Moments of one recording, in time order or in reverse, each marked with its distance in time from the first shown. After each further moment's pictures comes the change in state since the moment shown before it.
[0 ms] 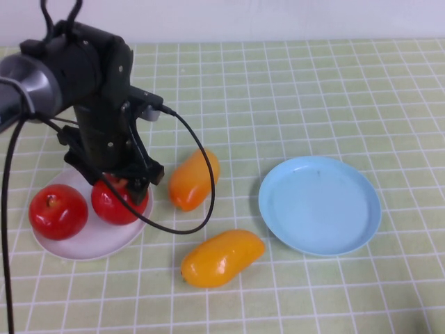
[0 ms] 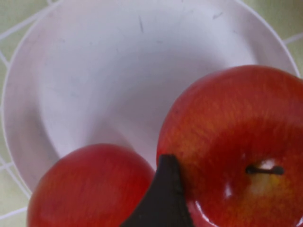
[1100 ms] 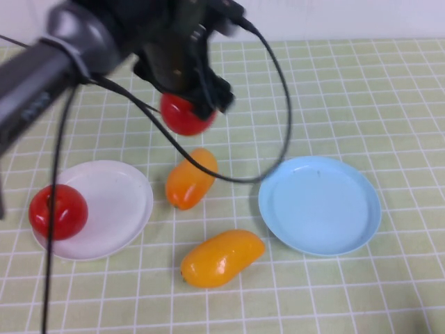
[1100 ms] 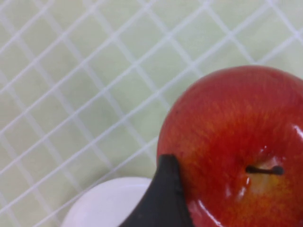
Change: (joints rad) right arm 0.000 0.000 -0.002 0.000 0.000 0.000; left arm -0.202 0.057 -0.425 0.105 0.014 0.023
